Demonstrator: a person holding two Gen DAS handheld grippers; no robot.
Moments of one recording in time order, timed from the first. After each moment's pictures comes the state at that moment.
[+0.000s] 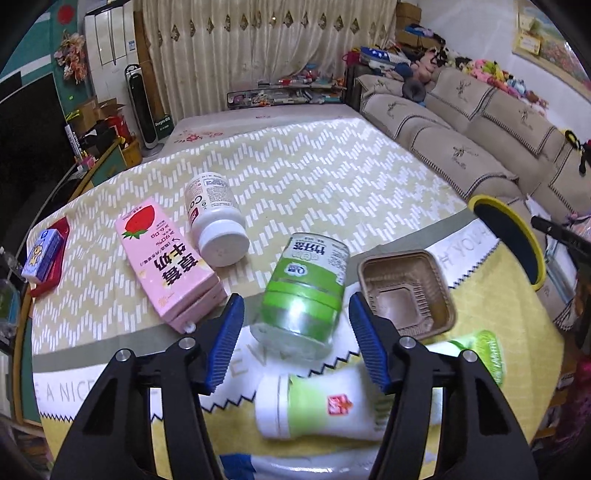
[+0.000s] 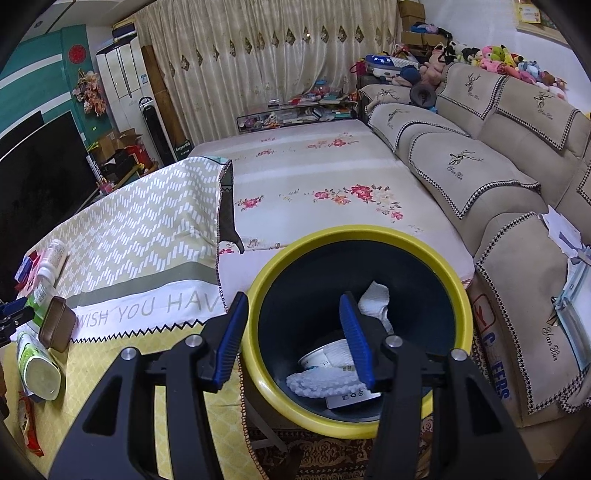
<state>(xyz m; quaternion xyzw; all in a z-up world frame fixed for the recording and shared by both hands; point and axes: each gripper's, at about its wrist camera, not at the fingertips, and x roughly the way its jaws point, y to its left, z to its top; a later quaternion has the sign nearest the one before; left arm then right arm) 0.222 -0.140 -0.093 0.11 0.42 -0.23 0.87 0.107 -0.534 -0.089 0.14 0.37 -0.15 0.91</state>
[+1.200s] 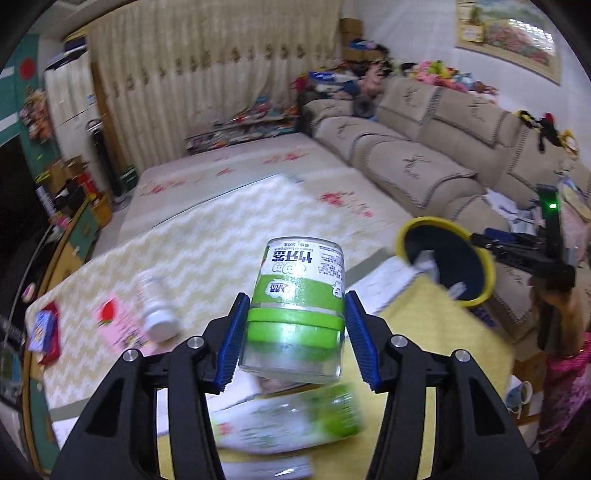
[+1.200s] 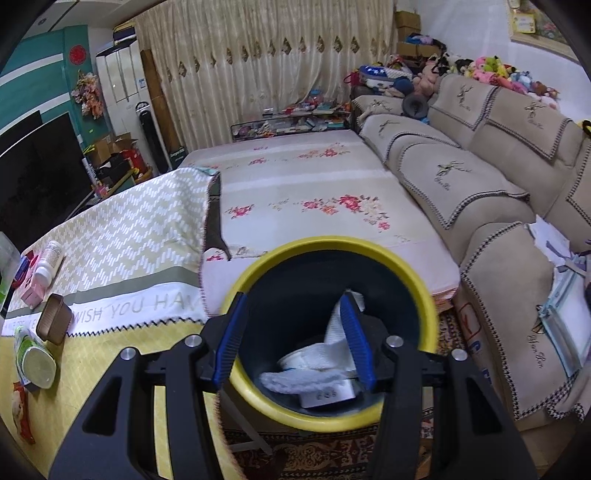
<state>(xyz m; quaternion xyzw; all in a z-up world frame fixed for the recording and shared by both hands) 0.168 -0.217 -0.005 0.14 0.35 -0.32 0.87 0.078 -0.552 -0.073 0.12 0.36 -0.17 0.91</state>
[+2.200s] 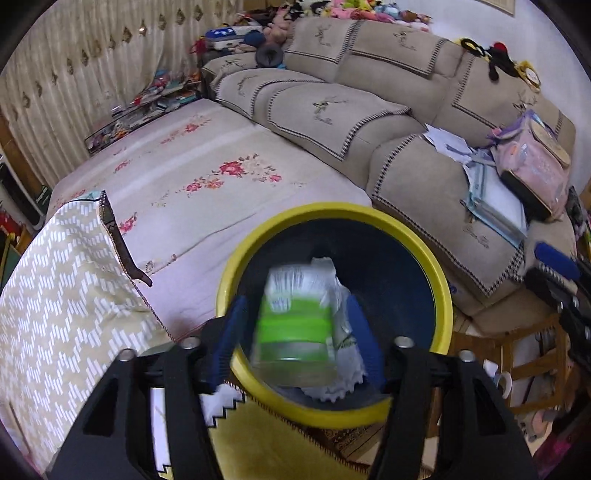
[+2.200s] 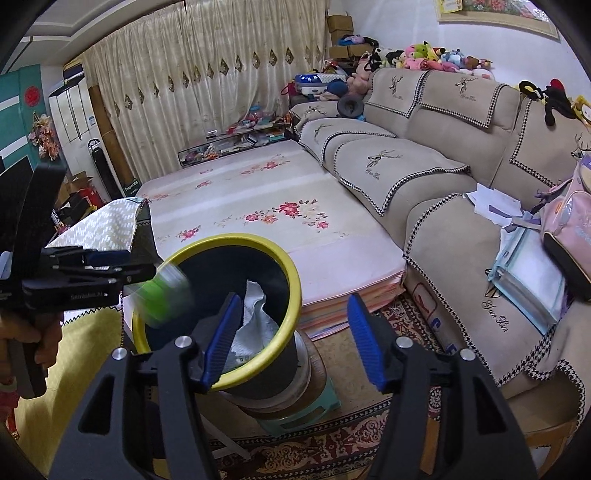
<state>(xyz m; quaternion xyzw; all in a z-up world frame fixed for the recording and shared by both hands) 0.181 -0.523 -0.096 0.21 0.41 -0.42 0.78 -0.020 -0.628 -0.078 0.16 0.32 -0.26 0.90</state>
